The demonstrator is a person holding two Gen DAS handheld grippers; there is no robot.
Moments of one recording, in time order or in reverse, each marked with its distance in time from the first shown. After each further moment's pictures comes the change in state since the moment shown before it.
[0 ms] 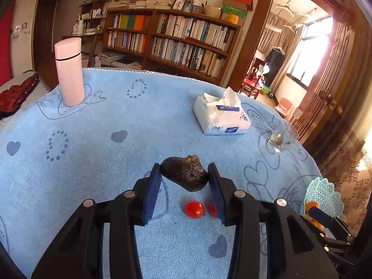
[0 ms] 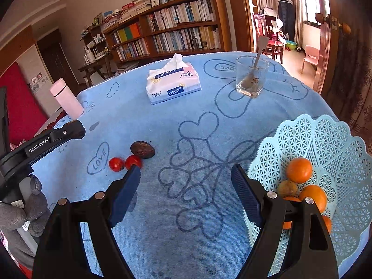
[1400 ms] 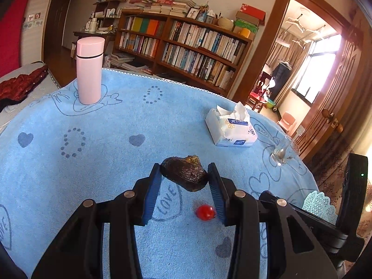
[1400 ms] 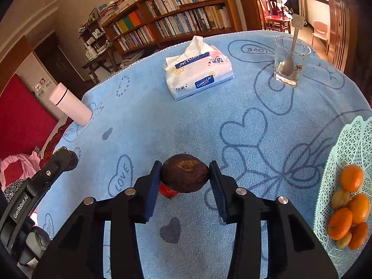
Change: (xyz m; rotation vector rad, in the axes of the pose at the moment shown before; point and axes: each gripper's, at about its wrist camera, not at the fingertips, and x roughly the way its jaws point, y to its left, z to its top) left arm -0.019 0.024 0.000 -0.082 -0.040 0.003; right arm 0.044 0.037 0.033 0.086 0.085 0.055
